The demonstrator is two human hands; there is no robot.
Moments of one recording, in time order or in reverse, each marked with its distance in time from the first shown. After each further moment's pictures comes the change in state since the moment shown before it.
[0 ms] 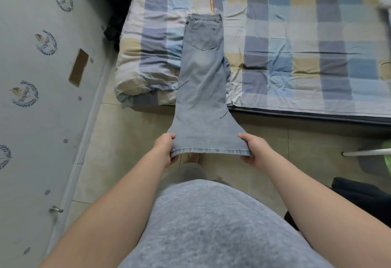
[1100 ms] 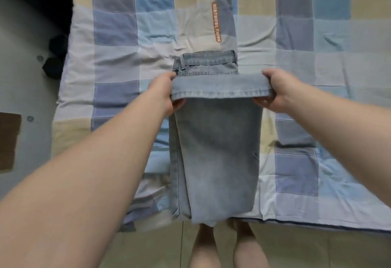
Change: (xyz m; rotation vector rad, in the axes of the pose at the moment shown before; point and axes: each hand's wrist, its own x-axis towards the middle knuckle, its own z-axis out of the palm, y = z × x) left_hand 0.347 0.581 0.273 -0.091 -0.155 0.082; right_hand 0.426 -0.563 0.159 0.155 0.102 -0.044
